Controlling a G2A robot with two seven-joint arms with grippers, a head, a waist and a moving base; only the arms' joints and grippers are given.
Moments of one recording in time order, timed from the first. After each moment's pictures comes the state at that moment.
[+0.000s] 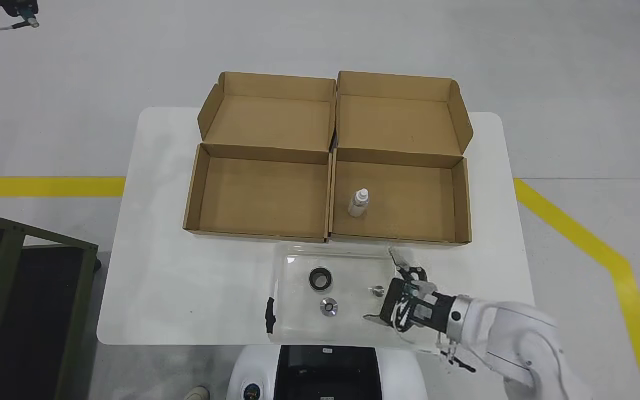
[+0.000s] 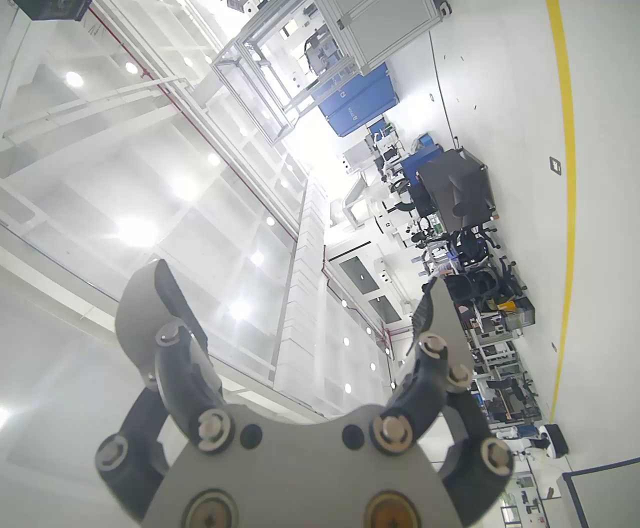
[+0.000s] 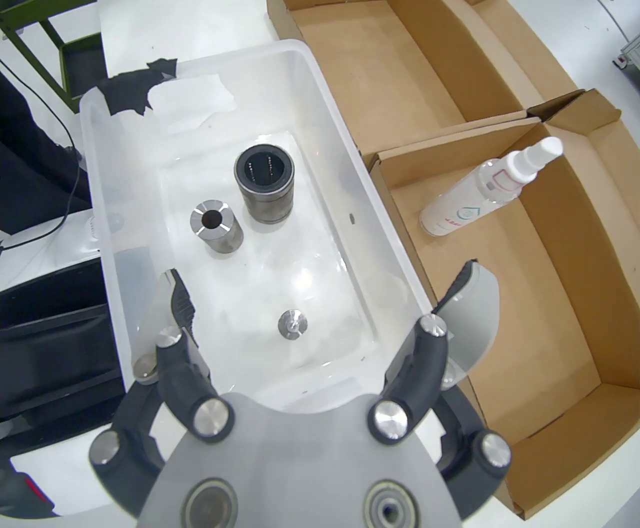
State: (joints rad) left arm 0.01 -0.43 -0.63 -1.27 2.44 -0.13 0.06; right arm -1.70 -1.11 1.44 -2.20 -1.36 -0.84 0.50
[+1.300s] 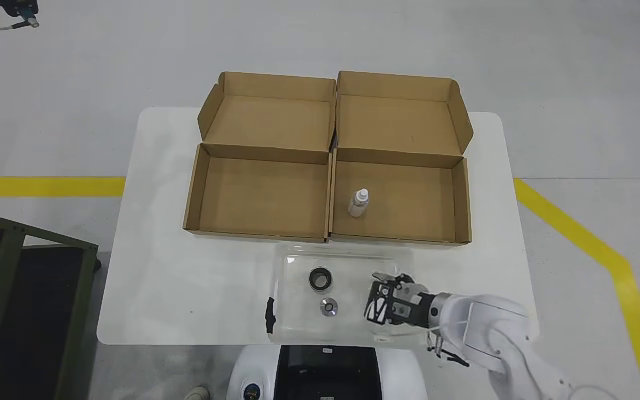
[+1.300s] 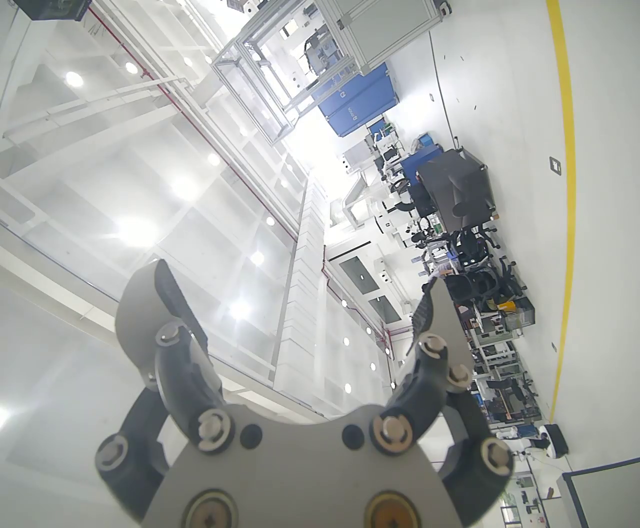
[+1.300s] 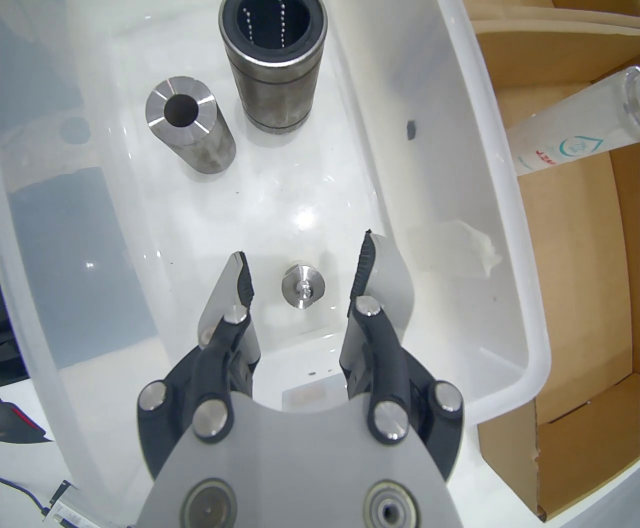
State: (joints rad) left arm 0.01 -0.43 -0.63 -1.27 2.44 -0.13 0.06; right arm -1.60 -1.08 1.29 -2.10 -1.47 -0.80 0.67
